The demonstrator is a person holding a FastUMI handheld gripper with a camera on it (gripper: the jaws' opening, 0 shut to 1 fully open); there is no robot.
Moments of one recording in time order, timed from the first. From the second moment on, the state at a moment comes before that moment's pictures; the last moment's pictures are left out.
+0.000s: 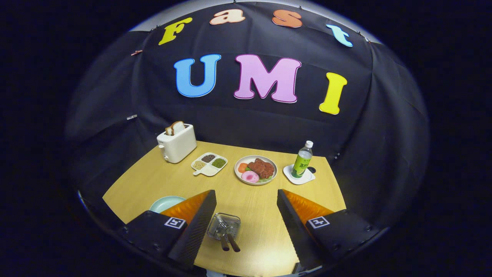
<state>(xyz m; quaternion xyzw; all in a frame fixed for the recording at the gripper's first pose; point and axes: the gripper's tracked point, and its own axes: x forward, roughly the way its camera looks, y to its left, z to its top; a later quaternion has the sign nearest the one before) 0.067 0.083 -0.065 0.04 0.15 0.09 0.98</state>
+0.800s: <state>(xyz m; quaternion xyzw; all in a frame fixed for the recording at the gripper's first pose) 0.065 0.117 -0.063 0.00 0.13 0.19 0.97</state>
